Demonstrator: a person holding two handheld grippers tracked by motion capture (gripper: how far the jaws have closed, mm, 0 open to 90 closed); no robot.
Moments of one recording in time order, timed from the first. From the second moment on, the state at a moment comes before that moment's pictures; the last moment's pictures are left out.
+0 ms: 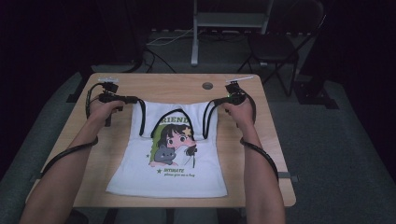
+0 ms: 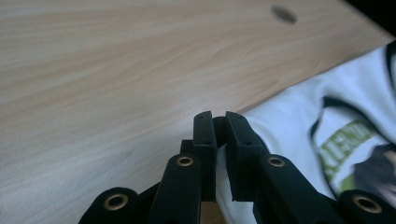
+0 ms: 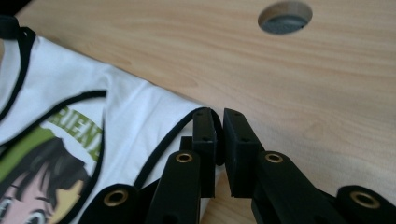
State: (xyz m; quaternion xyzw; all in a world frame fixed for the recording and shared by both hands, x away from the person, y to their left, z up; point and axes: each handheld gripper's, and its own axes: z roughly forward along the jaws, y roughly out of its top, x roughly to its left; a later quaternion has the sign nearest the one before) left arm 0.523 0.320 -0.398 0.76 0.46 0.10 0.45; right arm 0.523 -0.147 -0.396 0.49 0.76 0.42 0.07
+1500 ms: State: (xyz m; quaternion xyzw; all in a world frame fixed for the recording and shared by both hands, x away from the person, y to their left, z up) left arm 0.527 0.324 -0.323 0.73 0.44 0.14 0.51; right arm 0.529 -0.151 -0.323 0.48 0.71 0.52 0.07
